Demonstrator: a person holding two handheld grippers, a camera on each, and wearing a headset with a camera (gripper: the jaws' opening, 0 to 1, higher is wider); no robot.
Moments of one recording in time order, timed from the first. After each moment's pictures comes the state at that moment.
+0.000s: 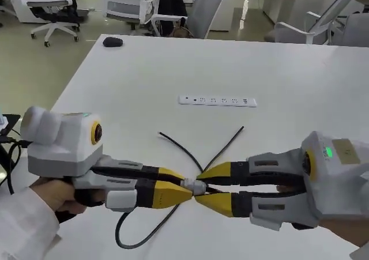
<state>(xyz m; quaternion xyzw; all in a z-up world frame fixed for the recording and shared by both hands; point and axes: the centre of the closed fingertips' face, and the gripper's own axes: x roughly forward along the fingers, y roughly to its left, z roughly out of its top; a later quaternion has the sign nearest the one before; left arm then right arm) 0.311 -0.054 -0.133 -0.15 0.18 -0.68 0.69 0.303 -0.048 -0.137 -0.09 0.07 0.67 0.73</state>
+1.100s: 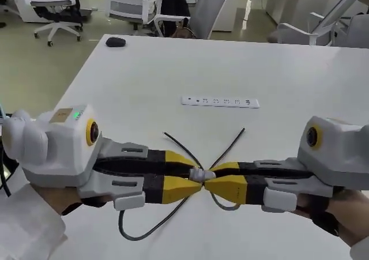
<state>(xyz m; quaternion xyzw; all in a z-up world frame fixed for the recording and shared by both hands) 0.319 -0.054 -0.112 -0.06 0.07 -0.69 0.72 0.311 -0.049 -0.115 0.15 0.16 0.67 0.70</state>
